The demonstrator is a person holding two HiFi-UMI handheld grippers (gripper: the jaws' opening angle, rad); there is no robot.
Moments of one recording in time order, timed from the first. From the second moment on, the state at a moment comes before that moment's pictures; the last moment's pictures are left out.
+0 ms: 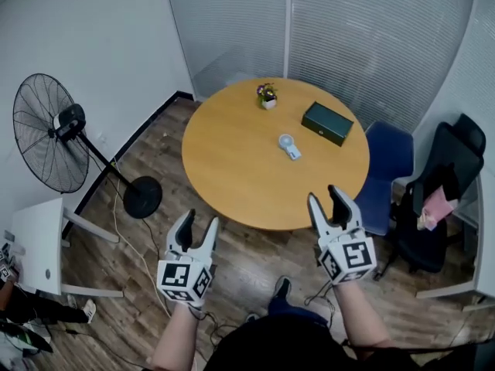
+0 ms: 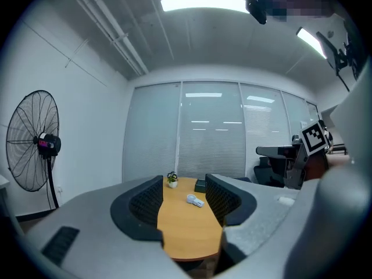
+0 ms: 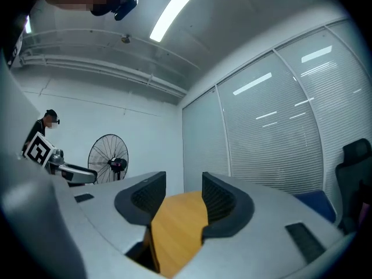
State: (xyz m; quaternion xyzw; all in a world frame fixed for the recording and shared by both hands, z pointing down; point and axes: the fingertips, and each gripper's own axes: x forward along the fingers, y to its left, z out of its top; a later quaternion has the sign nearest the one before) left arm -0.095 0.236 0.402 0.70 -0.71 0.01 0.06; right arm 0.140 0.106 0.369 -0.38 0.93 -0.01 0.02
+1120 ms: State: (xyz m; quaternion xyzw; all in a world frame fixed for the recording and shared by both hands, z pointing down) left arm -0.115 0.032 0.424 0.71 -0.70 0.02 0.09; right arm 0.127 -0.114 0.392 -0.39 0.92 -0.07 0.03
